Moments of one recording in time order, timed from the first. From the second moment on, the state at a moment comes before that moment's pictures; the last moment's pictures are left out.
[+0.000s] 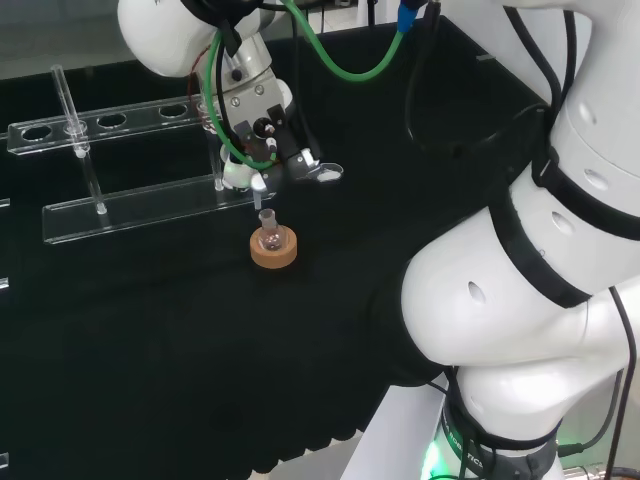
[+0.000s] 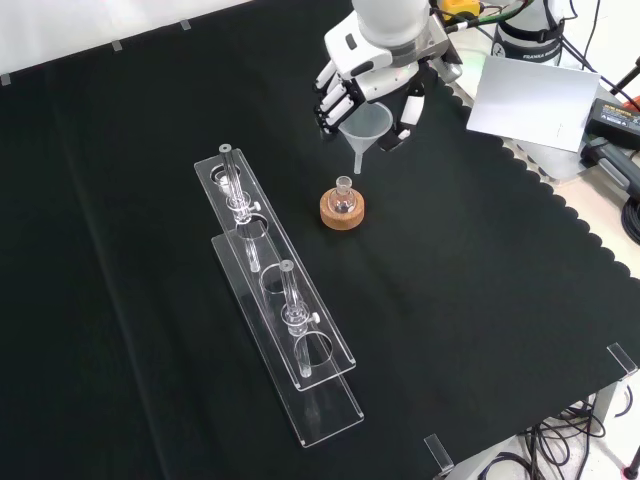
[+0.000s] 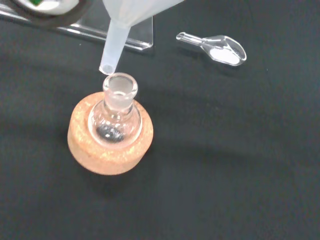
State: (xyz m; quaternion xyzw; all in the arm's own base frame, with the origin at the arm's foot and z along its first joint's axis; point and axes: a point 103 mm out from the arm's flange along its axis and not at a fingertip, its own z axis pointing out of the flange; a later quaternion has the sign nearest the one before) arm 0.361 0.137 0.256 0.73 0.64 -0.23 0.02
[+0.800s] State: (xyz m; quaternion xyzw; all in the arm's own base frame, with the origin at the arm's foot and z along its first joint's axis) arm 0.365 0.134 0.245 0.74 0.63 -0.23 0.01
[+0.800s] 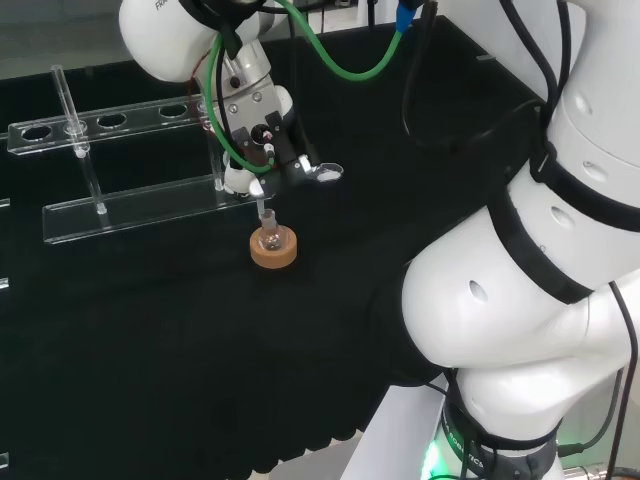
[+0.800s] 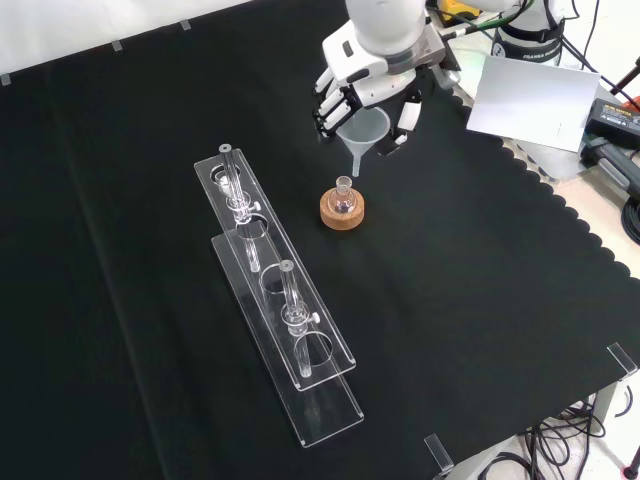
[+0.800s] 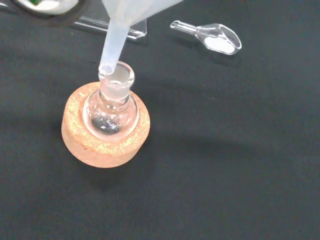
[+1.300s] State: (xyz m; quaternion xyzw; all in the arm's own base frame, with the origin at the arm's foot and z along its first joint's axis) arm 0.379 0.122 0.227 0.73 0.64 -0.24 0.00
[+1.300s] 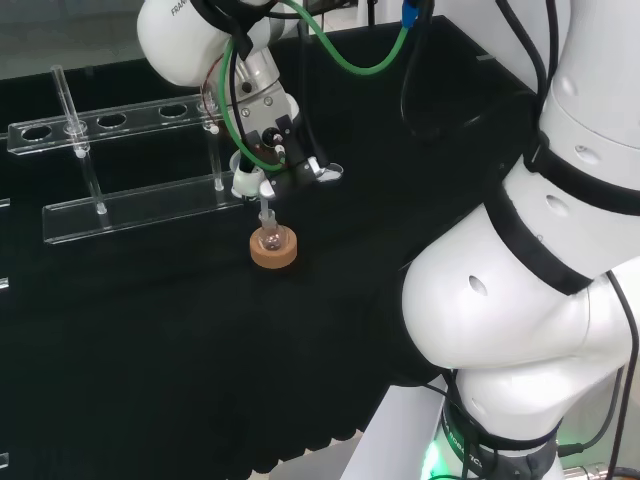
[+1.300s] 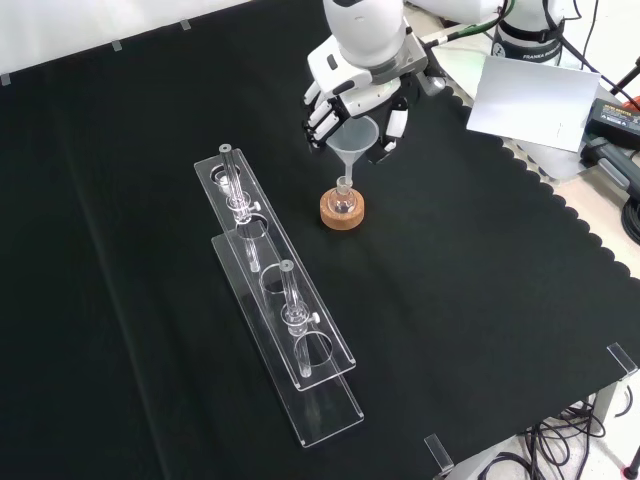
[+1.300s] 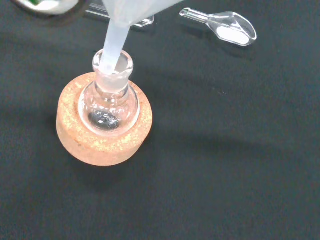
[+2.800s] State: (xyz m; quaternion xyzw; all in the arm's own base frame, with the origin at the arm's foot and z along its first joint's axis) arm 0.396 0.116 0.209 0.74 0.63 -0.25 -0.01
